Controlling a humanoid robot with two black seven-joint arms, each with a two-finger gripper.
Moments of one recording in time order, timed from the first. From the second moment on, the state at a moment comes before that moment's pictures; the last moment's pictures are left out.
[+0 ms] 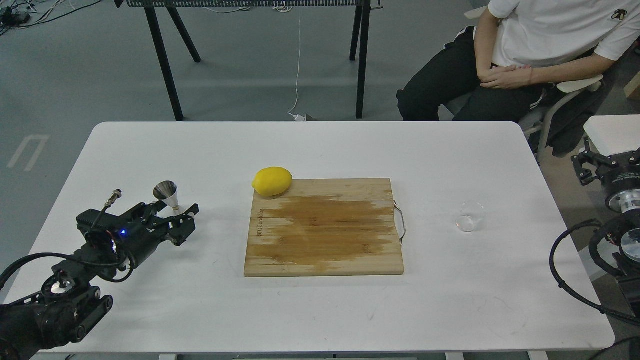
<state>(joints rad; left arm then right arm) -0.41 0.35 -0.74 -0.52 2.05 0.42 -0.49 0.52 -0.41 1.19 0.41 0.16 0.49 0.26</state>
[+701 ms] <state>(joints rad) -0.45 0.30 -0.74 -0.42 2.01 0.44 -0.49 0.52 -0.40 1.19 0.39 0.16 0.49 0.26</state>
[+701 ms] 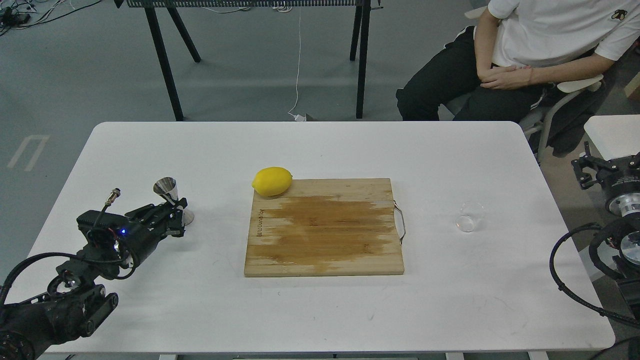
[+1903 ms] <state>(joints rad) -0.74 0.01 -0.25 -0.51 2.18 0.49 -0.37 0.50 -0.44 1.19 0.35 0.16 0.49 0.26</state>
